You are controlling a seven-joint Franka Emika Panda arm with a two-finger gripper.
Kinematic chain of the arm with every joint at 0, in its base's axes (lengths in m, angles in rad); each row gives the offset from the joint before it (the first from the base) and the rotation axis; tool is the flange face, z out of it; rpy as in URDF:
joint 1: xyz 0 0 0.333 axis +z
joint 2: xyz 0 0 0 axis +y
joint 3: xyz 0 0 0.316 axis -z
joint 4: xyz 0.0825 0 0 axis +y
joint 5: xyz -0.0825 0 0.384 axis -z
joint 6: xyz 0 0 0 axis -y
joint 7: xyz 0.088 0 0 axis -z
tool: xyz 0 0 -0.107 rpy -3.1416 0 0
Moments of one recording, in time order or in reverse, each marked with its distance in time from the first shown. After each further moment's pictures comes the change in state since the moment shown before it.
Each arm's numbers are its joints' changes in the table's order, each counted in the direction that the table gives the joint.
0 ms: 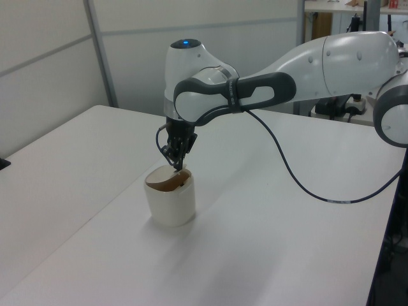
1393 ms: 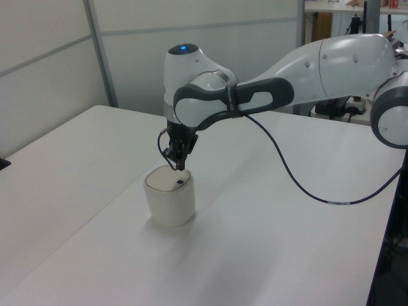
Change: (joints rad) arm 0.003 0.010 0.007 -0.011 0.039 0.000 -0.003
